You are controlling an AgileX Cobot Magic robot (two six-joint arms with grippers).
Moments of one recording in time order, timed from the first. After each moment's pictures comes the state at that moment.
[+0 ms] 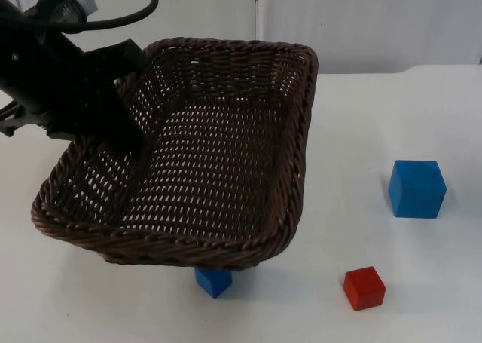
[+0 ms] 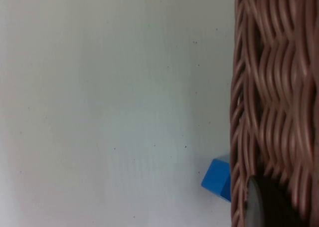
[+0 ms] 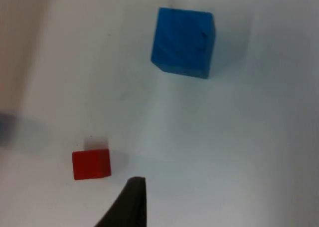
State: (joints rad) right arm 0.12 1.33 -0.87 0.30 0.75 -0.22; left arm -0.11 1.75 -1.05 -0.75 0.82 0.46
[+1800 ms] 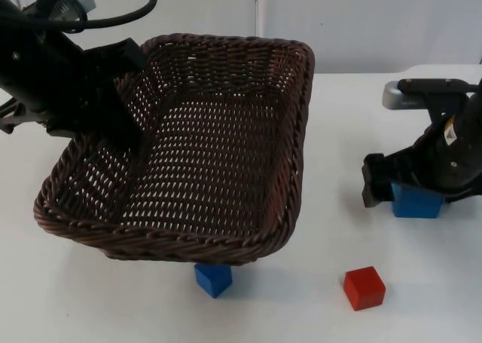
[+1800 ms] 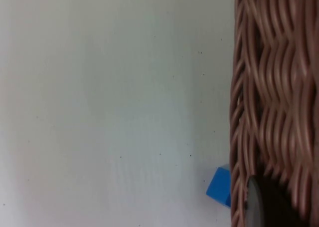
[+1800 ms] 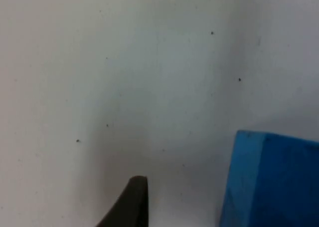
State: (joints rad) right arm 0.39 2.06 -1.06 -0.28 0.21 0.50; left arm -0.11 1.75 -1.05 -0.75 0.79 0.46
